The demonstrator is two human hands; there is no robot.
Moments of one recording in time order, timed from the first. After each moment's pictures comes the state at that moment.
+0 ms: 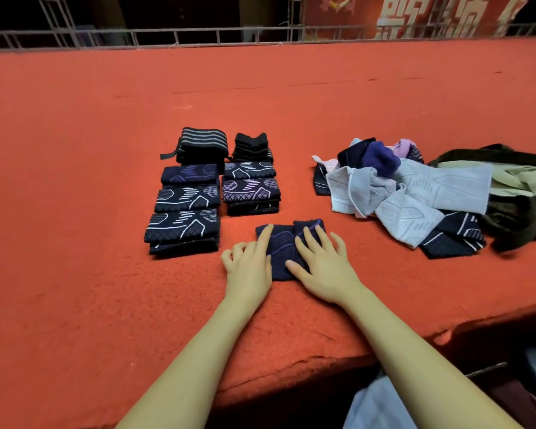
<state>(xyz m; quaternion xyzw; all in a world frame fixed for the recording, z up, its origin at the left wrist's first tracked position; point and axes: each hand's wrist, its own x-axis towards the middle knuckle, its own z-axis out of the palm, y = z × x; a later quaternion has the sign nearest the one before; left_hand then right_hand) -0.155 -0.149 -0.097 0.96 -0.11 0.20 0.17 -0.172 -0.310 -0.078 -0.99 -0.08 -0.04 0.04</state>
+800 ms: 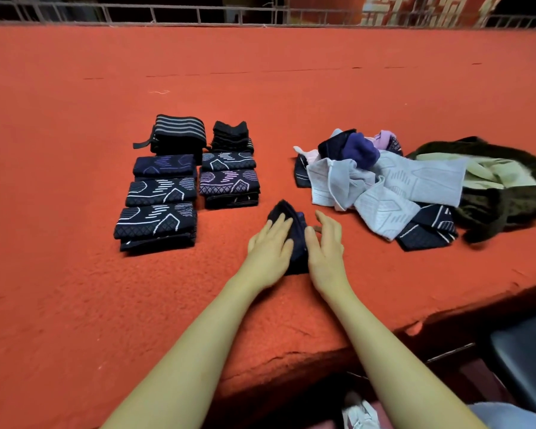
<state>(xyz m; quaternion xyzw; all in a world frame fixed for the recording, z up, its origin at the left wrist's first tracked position) -0.141 -0.203 -0.074 0.91 -0.24 -0.02 0.33 -0.184 -0.317 -0.073 -0.84 0.08 -0.23 0.49</state>
